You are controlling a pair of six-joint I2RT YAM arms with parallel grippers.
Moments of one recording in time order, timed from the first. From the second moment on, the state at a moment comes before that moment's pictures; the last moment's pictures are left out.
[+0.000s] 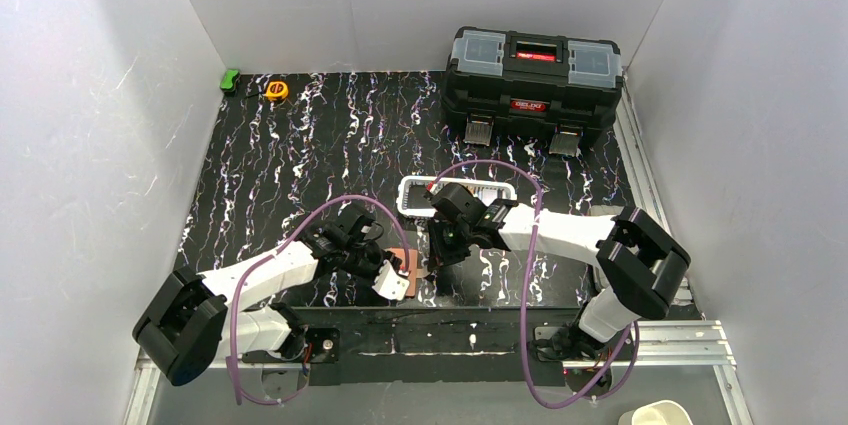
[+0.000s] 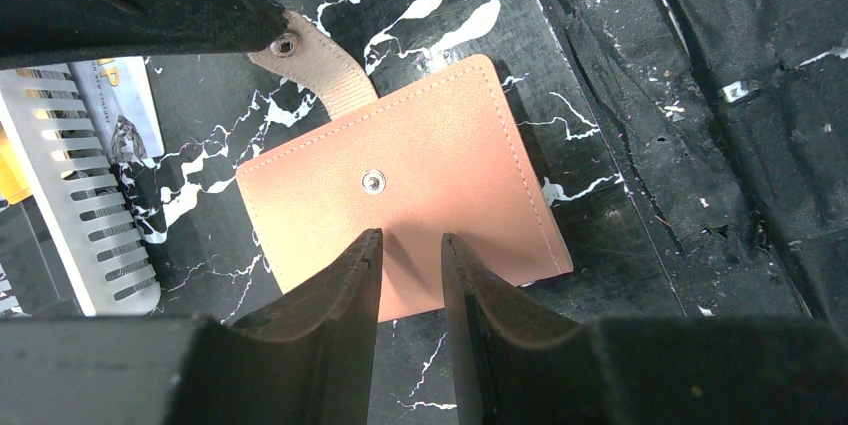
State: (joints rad) left arm -0.70 1.16 0.50 -0.42 0.58 1.33; right arm 0.97 1.56 0.91 -0.35 -0.22 0.68
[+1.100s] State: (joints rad) left arm -0.71 1.13 0.48 -0.40 0.57 1.29; right arm 0.95 1.69 1.00 -0.31 -0.41 0.68
